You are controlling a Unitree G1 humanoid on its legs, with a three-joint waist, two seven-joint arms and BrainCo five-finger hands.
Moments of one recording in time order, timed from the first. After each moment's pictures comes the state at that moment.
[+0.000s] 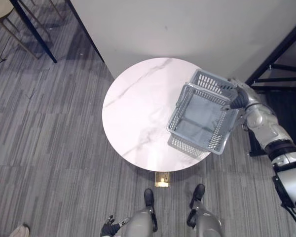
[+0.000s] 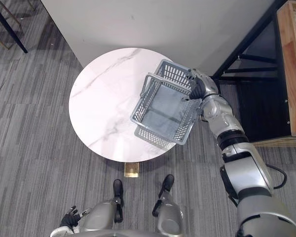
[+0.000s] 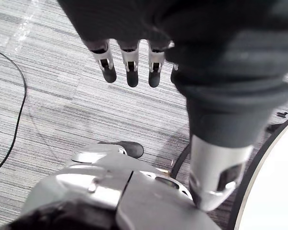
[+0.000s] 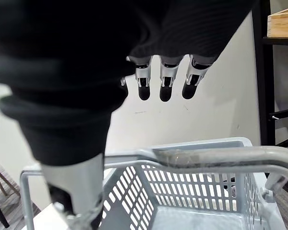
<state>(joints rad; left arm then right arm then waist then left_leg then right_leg) 0.10 0.15 0.06 1.10 -0.27 -0.19 0.08 -0.92 -0.61 0.31 0.90 -0.47 -0.13 -0.13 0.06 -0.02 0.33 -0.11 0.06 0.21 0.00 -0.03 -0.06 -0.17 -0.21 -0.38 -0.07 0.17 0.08</state>
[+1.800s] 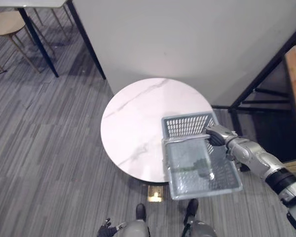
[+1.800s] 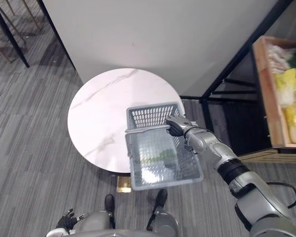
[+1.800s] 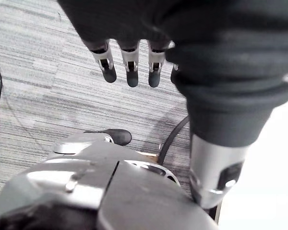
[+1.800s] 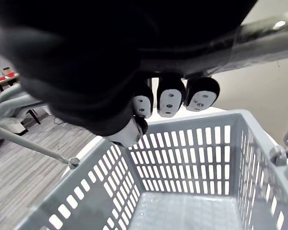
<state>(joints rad) 0.14 0.20 0.04 1.12 -0.22 -0.15 0.06 -0.55 -0.74 0.64 0.41 -0.42 -0.25 0.08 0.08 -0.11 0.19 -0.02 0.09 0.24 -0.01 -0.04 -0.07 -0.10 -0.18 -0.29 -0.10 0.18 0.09</state>
